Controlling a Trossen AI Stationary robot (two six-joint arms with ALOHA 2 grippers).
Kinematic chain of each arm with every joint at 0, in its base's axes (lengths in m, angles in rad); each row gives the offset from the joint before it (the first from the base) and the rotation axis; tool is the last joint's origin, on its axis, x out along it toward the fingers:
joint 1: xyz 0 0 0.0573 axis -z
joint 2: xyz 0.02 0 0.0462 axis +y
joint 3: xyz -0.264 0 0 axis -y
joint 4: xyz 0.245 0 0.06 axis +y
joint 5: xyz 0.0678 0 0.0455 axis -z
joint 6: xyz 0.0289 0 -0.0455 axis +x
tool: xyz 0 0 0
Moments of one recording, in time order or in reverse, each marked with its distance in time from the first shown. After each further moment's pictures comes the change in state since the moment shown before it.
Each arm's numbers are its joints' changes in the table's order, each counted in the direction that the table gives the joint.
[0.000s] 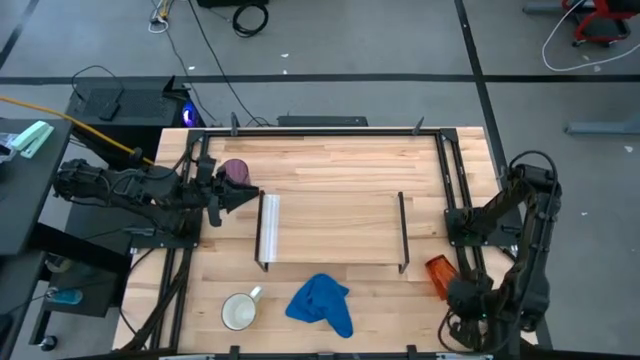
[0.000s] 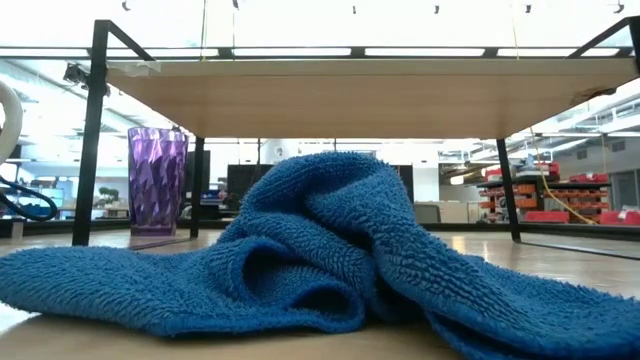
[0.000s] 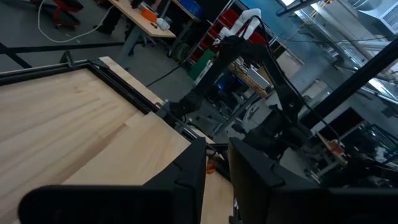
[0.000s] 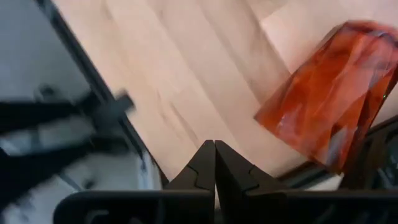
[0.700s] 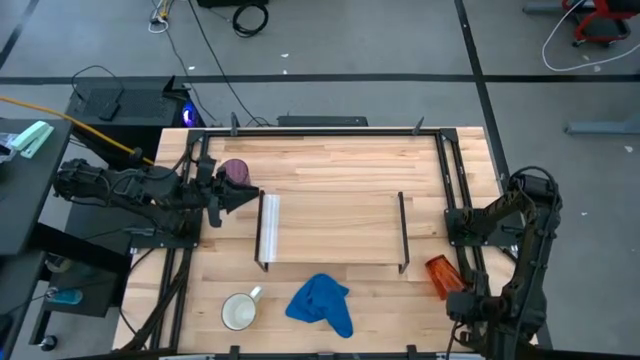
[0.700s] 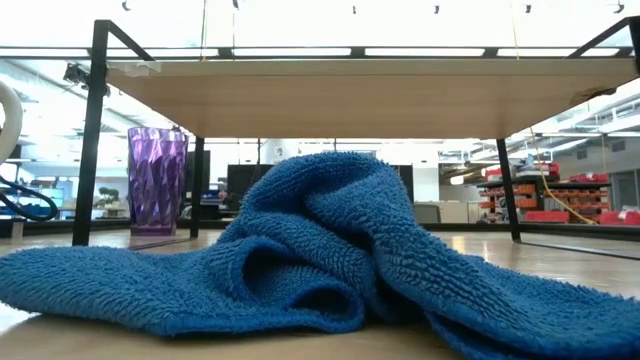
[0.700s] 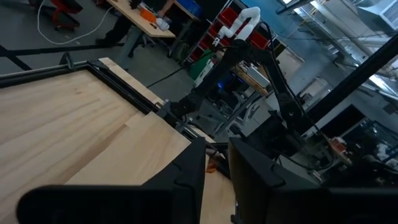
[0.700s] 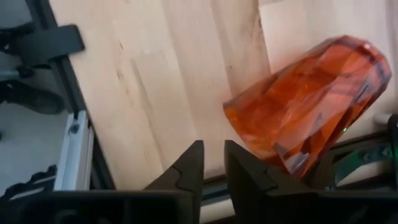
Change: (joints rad) left arm 0.000 0.000 0.000 0.001 0.000 0.016; right arm -0.037 0.087 -0.012 0.053 -0.055 -0.276
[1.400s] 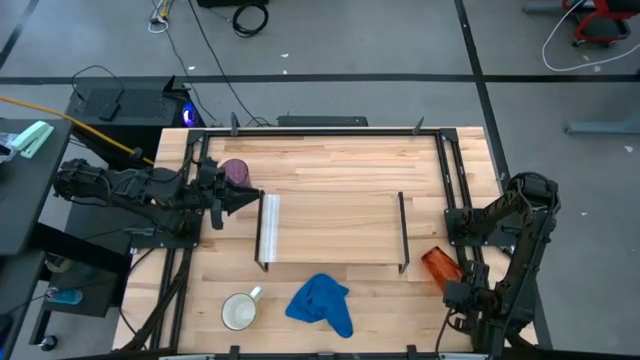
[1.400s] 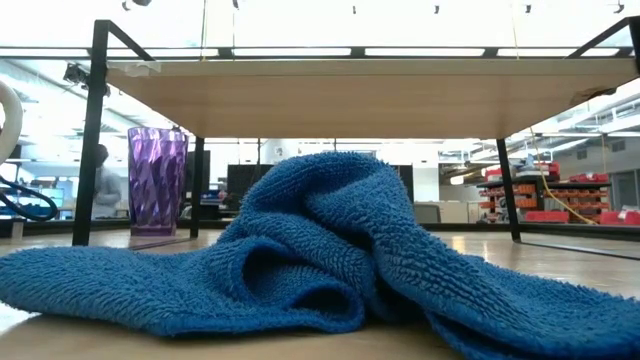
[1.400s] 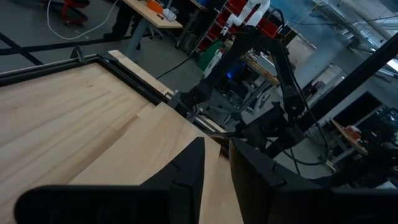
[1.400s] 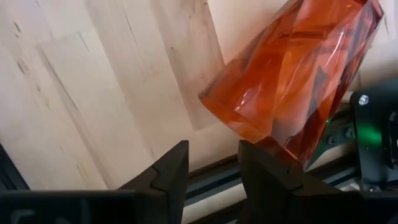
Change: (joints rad) left arm 0.000 0.000 0.000 0.059 0.000 0.013; right arm 0.014 0.000 -0.128 0.013 -0.059 0.059
